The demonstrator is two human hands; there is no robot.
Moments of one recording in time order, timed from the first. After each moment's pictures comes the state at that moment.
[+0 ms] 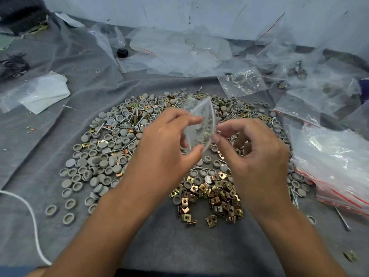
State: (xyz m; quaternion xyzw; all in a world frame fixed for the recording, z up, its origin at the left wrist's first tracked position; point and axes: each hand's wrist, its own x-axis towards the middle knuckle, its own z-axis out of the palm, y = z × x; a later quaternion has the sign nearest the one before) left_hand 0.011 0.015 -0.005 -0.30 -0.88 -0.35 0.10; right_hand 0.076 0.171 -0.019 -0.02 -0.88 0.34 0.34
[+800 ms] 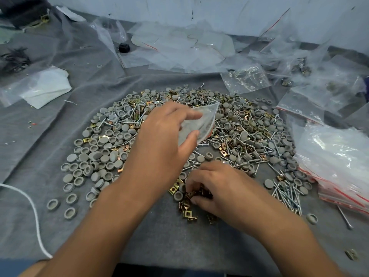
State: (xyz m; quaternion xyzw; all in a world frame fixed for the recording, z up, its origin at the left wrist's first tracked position) left_hand 0.006 0.013 -0.010 -0.28 -0.88 -0.36 0.13; right_hand 0.083 0.163 -0.038 0.13 -0.98 0.16 -0.08
